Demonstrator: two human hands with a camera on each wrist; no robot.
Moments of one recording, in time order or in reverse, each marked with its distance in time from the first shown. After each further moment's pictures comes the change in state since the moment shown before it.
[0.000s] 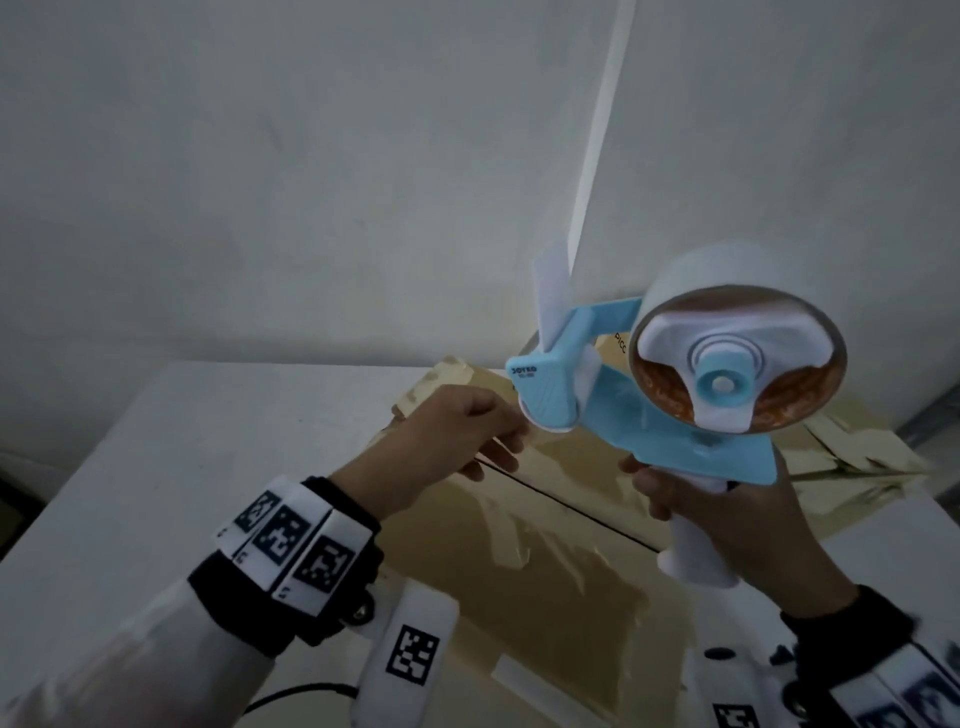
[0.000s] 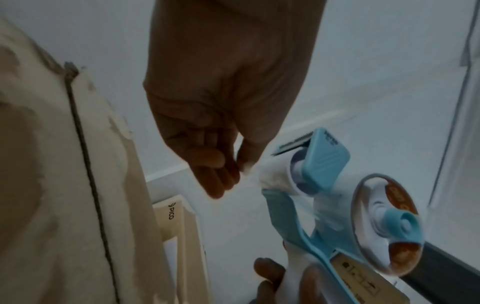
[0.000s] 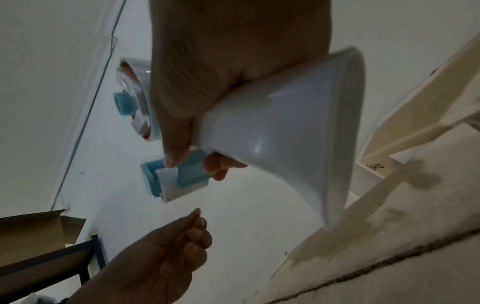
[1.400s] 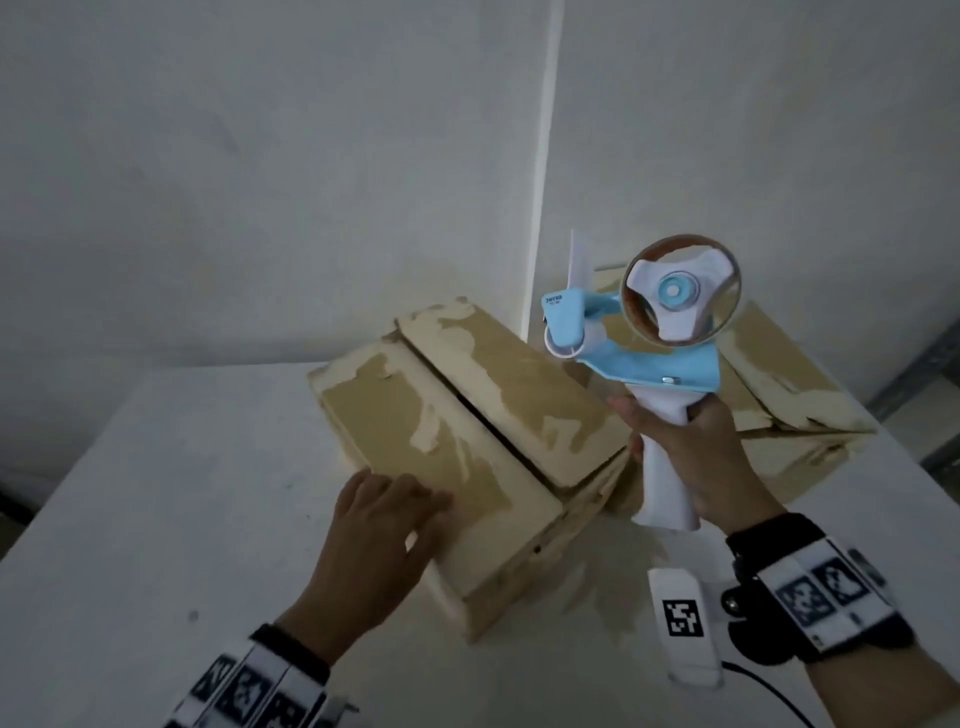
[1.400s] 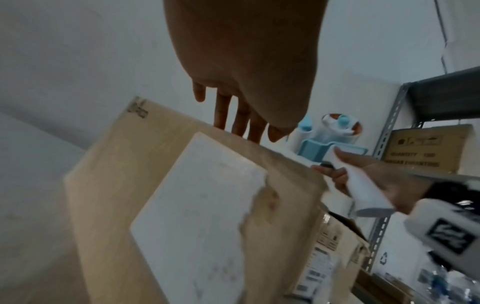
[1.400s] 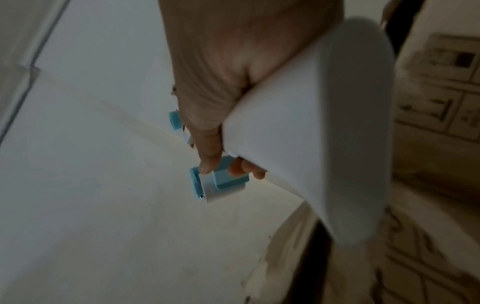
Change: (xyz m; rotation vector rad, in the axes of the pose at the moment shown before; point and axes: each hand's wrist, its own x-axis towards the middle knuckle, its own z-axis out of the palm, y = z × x) left_hand -0.042 -0.112 0.017 1.029 0.254 0.409; right_hand 0.016 0.044 -0.036 0.027 0.295 0.304
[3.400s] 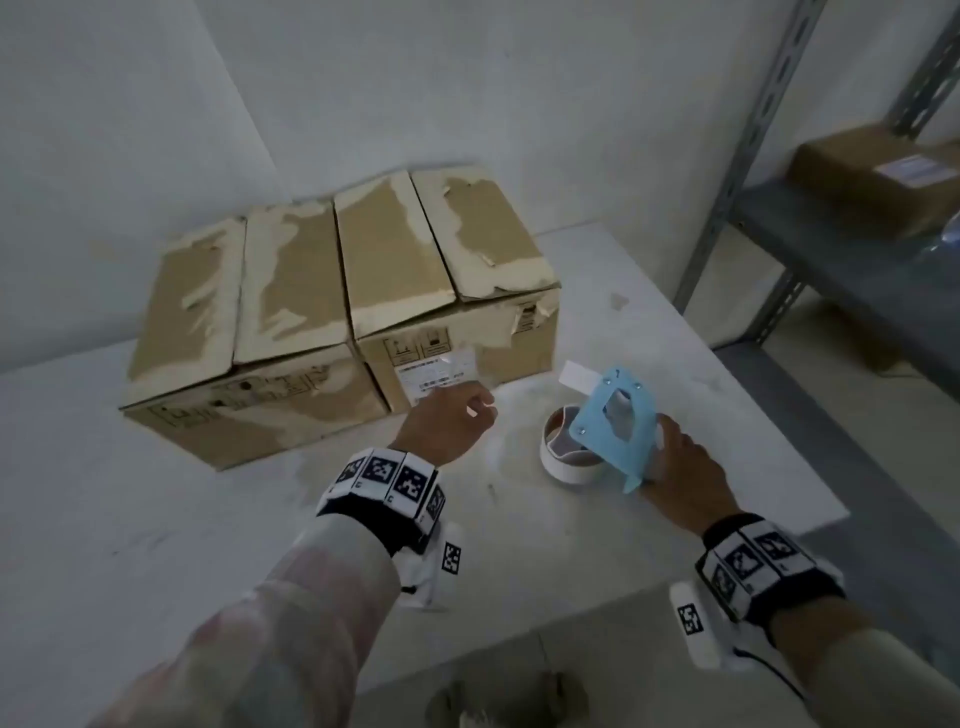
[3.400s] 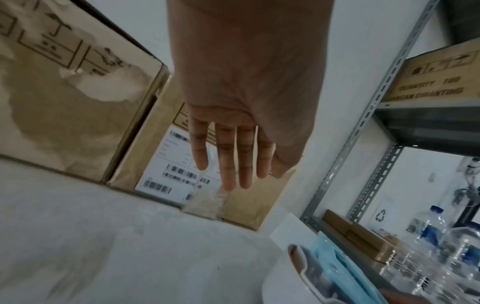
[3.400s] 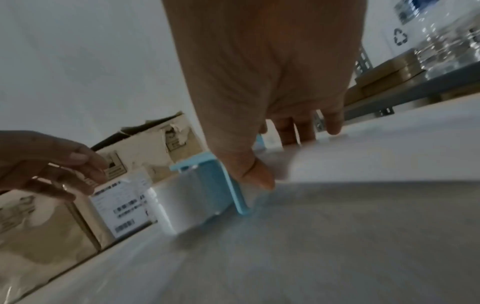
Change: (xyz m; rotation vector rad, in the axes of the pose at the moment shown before) left_hand 0.115 0.272 0.136 -0.406 -0.420 -0.159; right_hand -0.112 0.124 -0.305 -1.114 -0.055 0.402
